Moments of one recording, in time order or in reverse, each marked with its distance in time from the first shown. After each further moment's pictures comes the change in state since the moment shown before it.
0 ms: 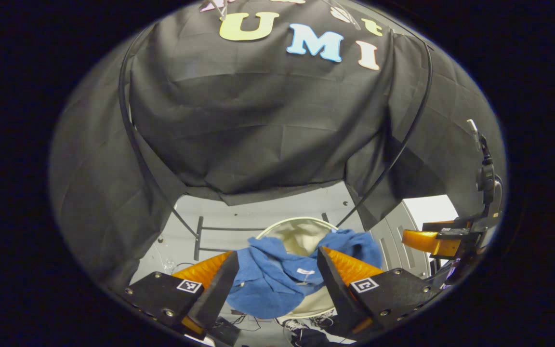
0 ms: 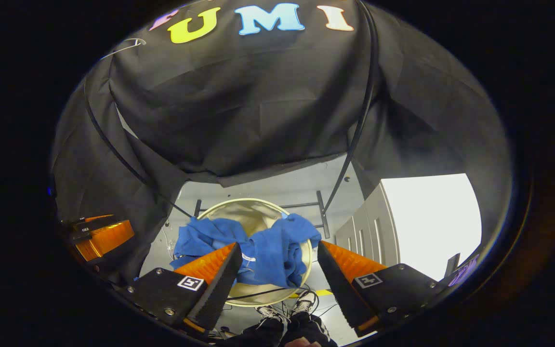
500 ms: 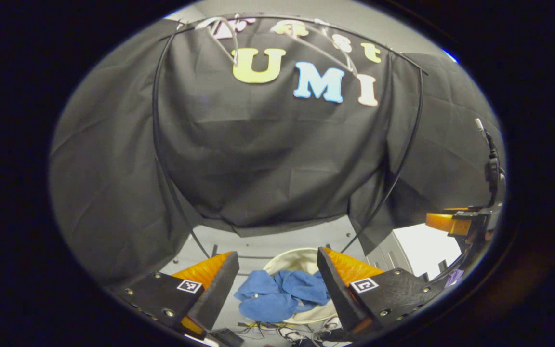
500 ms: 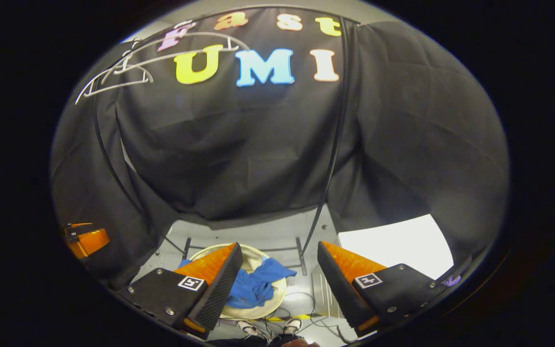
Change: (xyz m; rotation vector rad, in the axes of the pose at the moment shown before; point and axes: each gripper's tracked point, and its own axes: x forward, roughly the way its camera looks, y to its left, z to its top) left arm -0.148 0.002 0.091 0.025 -0.260 0.064; right arm -0.134 -0.038 0.098 -0.040 -0.346 -0.103
